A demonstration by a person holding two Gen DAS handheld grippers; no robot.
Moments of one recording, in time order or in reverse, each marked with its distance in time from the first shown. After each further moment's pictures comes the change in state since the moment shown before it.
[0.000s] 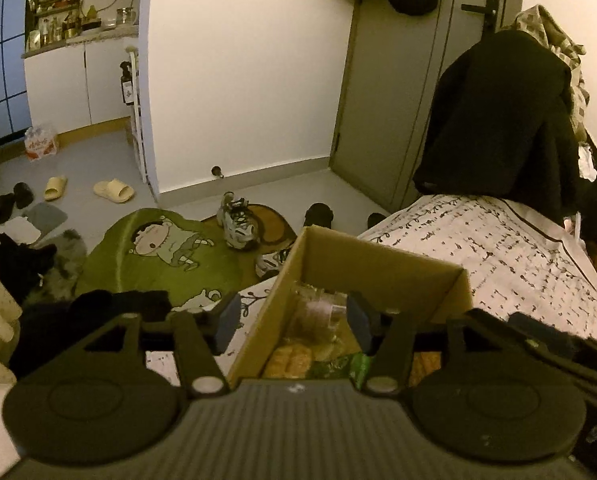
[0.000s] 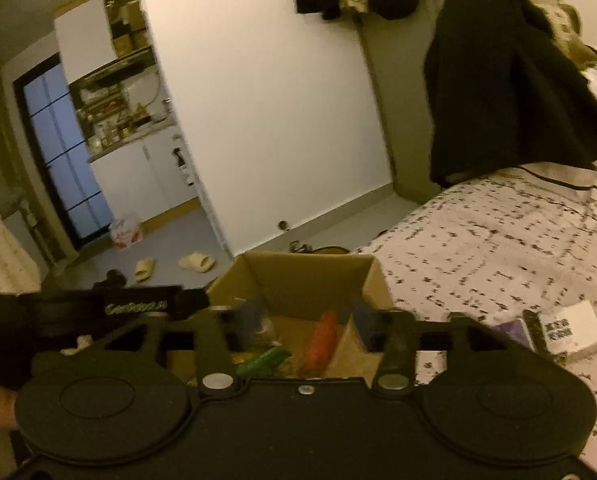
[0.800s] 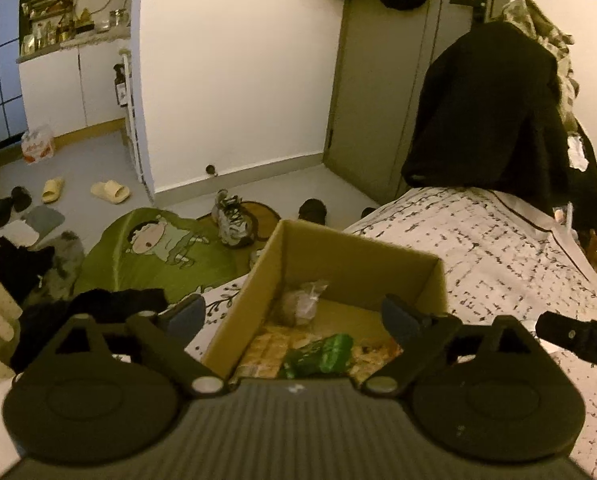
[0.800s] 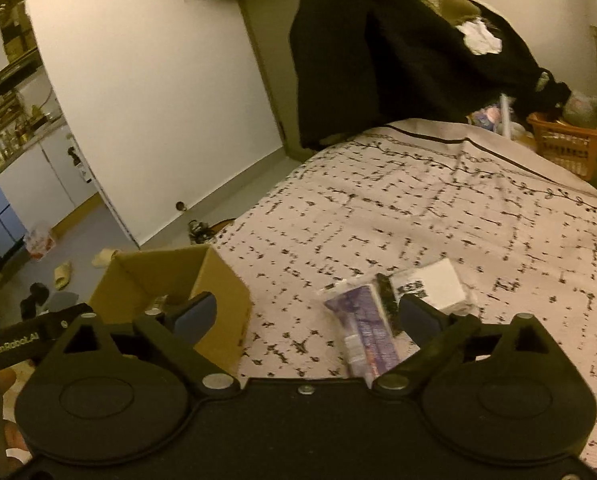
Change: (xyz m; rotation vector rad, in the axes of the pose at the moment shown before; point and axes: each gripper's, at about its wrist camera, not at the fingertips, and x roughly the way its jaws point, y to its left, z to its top) left arm -0.011 -0.020 -0.004 0.024 0.004 -0.003; right arm -0.029 -0.074 0.015 0.150 0.128 -0.272
